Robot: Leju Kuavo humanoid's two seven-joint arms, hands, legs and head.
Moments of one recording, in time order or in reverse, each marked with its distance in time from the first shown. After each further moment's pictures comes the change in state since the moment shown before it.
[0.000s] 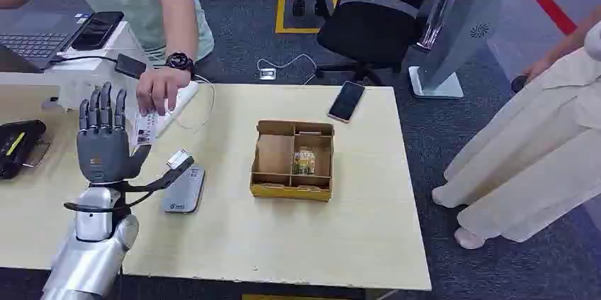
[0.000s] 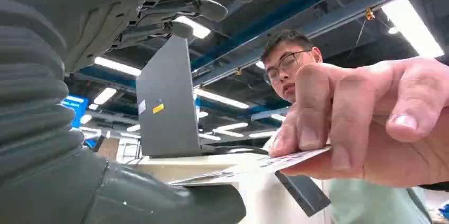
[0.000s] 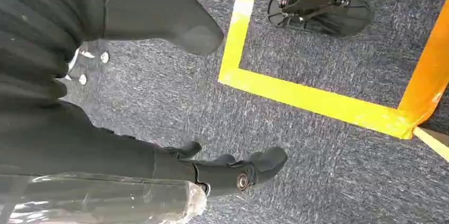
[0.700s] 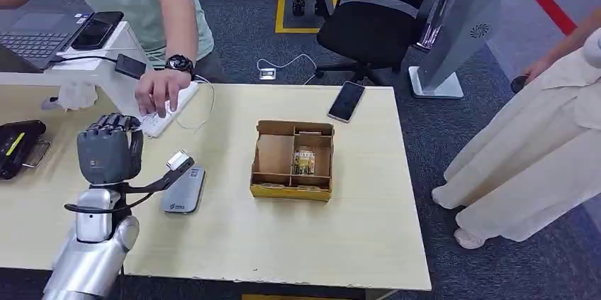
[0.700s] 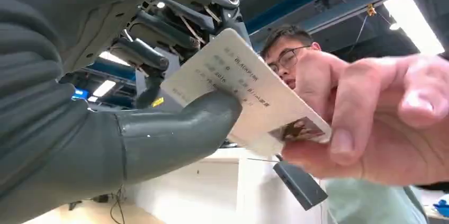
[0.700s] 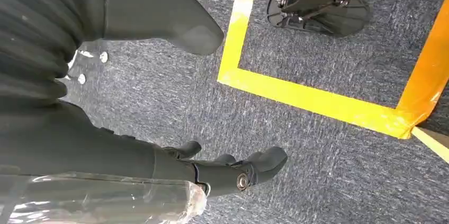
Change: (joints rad) left arm 0.006 0.001 0.000 0.000 0.022 0.000 -0.011; right arm 0.000 0.000 0.000 0.000 0.002 0.000 -0.004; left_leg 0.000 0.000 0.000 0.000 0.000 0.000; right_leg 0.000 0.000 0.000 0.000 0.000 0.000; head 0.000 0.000
